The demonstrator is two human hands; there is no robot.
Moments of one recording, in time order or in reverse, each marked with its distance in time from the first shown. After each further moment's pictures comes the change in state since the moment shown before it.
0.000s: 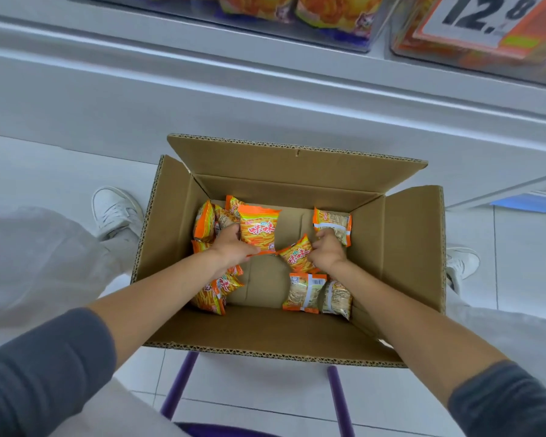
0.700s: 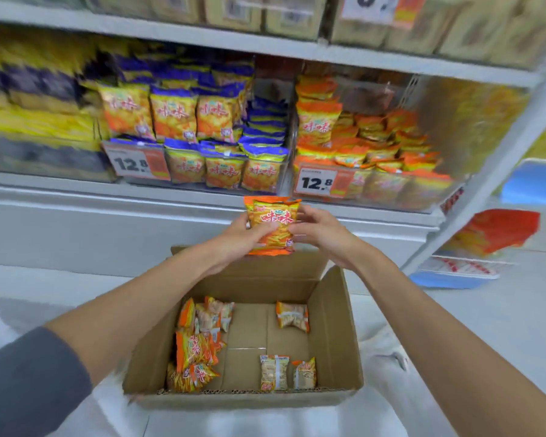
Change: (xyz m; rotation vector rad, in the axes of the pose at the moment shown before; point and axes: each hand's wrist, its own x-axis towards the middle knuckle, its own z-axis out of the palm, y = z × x) left_hand -0.170 0.187 0.001 -0.036 -0.164 0.605; right_hand -0.219 -0.169 -0.192 0.395 -0.139 -0.678
